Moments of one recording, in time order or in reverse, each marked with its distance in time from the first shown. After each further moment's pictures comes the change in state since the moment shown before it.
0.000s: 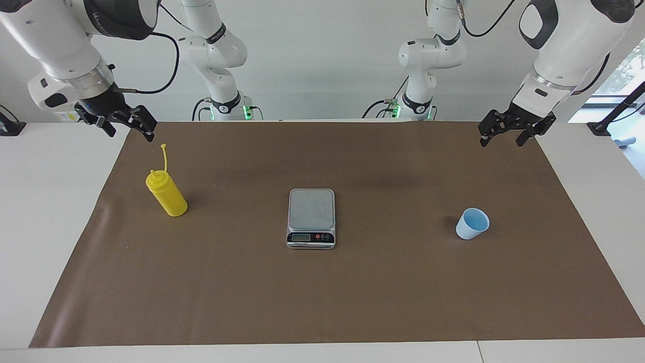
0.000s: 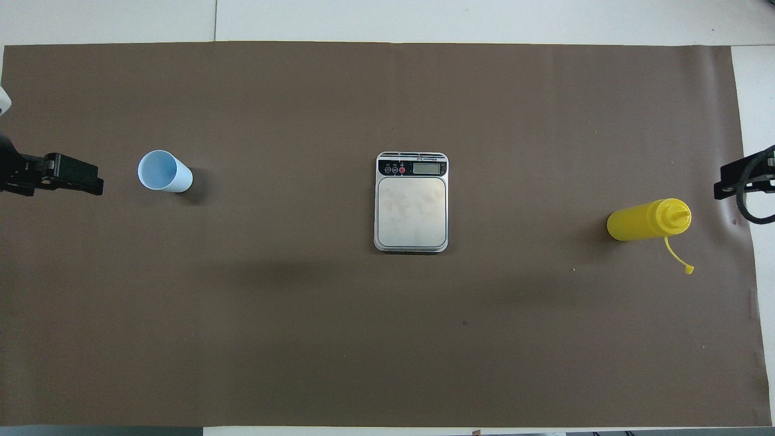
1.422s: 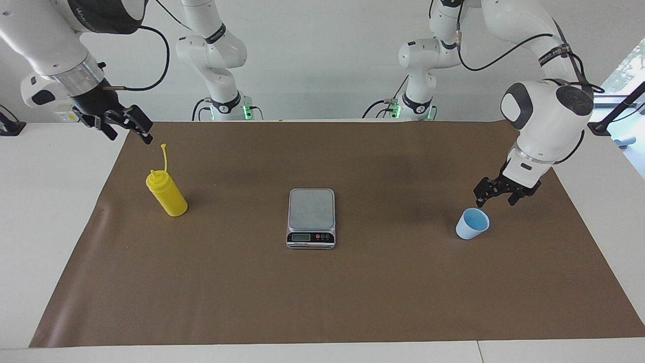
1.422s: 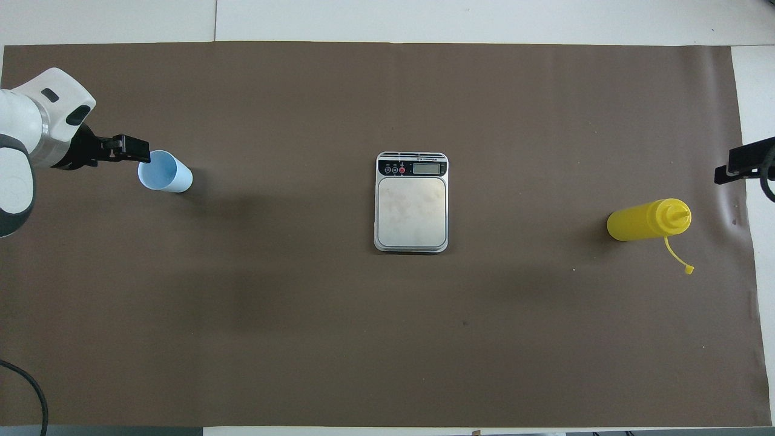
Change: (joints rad) left arm 0.053 0.201 0.002 -0.217 0.001 0.552 0.007; right arm -0.066 -0.002 0.002 -0.012 0.154 0.064 0.114
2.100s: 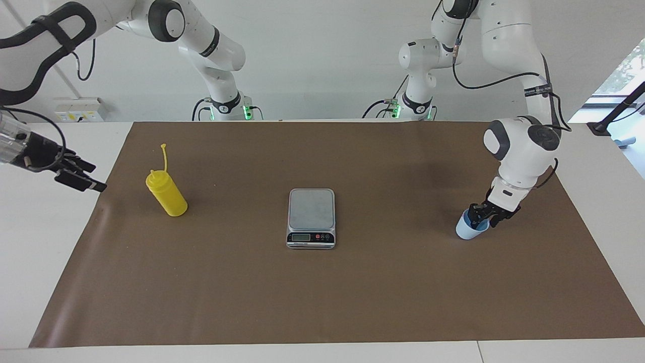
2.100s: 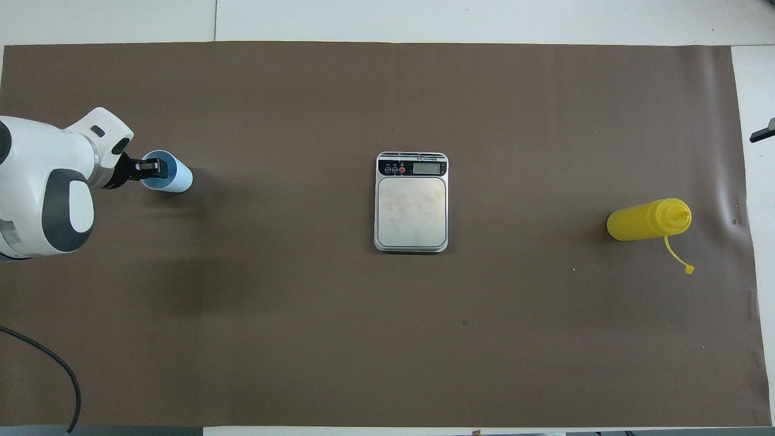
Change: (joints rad) left arm 0.019 0.077 0.000 -0.173 0.000 0.284 -0.002; right arm -0.332 0.516 -0.014 0.447 0.313 -0.264 0.334
